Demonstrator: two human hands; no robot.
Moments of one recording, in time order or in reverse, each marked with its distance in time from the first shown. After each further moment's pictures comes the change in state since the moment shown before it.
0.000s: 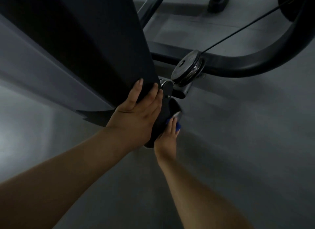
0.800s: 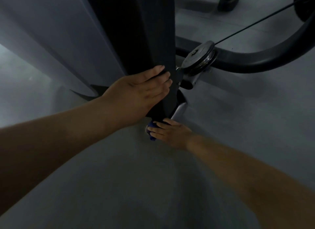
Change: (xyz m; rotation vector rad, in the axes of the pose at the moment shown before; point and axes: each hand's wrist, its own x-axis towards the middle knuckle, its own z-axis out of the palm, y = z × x) left_hand -0.036 -0.030 0.049 0.110 0.264 0.135; right_hand 0.033 0.039 -0.046 -1.178 -0.497 -1.359
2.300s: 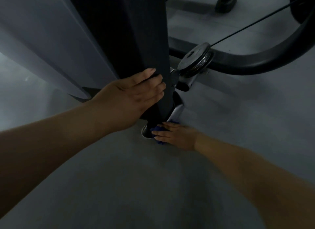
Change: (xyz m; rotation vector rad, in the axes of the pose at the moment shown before) left_hand 0.001 0.007 0.005 -0.242 0.095 -0.024; right_hand -0.025 0.029 0.012 0.128 0.038 -0.092
